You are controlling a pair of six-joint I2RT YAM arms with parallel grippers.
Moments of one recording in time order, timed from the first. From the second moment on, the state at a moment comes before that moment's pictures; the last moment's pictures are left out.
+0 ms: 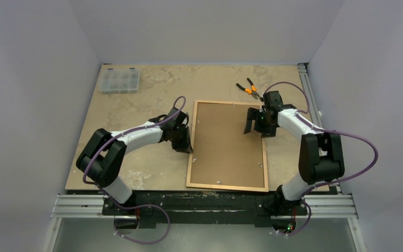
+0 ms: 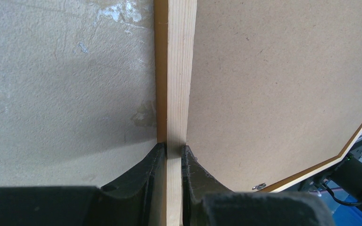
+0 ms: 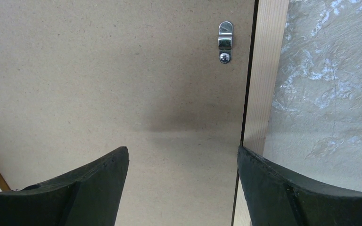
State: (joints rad) left arm -0.61 1.63 0.91 -0.41 0.22 -0.69; right arm 0.15 1.60 1.01 -0.58 -0.15 0.33
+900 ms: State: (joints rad) left arm -0.62 1.63 0.92 -0.41 0.21 -0.69; right arm 0.08 1.50 0.92 -0.54 -0.13 0.38
